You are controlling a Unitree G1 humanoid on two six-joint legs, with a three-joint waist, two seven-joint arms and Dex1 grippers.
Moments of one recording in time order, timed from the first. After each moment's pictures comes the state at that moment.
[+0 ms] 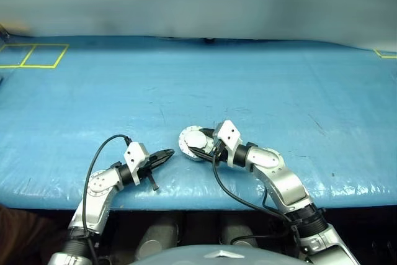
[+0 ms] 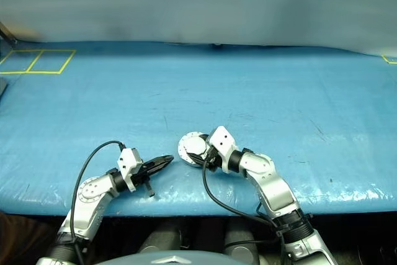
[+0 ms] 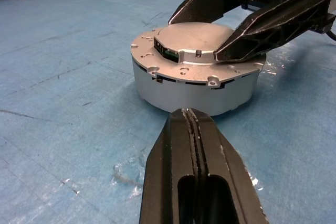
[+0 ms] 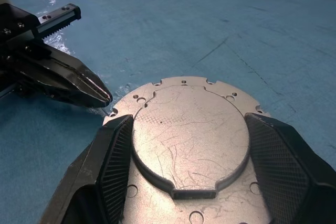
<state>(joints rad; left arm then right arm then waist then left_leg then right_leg) 0.04 0.39 -0.10 0.14 -0.25 -0.20 -0.91 -0.17 -0.33 0.30 -0.13 0.16 0.29 0.69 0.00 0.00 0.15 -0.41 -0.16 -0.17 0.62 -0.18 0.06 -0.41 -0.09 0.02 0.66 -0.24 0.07</state>
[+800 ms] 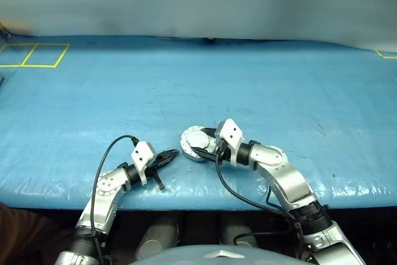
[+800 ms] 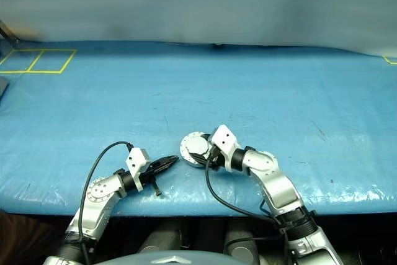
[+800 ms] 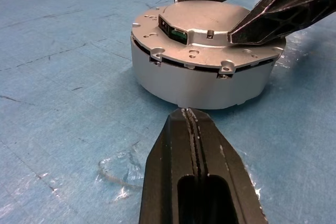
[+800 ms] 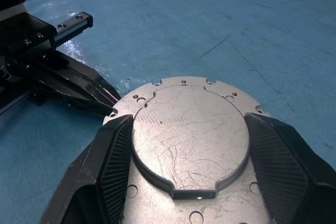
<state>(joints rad) 0.02 0.36 -0.13 0.14 -0.21 -0.16 -0.85 -0.19 -0.36 0.29 -0.13 0.18 0.31 0.73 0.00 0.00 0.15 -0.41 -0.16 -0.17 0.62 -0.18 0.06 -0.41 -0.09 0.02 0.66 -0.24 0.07</state>
